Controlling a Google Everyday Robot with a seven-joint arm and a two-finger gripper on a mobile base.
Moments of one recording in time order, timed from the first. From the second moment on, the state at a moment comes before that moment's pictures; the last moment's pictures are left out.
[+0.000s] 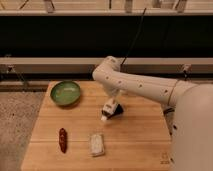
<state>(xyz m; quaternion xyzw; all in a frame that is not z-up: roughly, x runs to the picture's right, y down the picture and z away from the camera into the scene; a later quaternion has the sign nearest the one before) 0.050 0.048 0.826 -0.25 -0.04 -0.43 0.86</state>
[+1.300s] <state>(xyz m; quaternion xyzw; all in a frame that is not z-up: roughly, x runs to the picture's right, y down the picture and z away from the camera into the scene) -0.052 -0.001 0.838 -0.23 -0.07 -0.49 0.84</state>
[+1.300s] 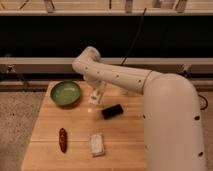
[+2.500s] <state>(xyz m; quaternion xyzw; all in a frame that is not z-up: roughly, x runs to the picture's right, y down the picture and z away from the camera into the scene) -0.107 -0.032 0.848 -0.23 -0.07 -0.52 0.82</state>
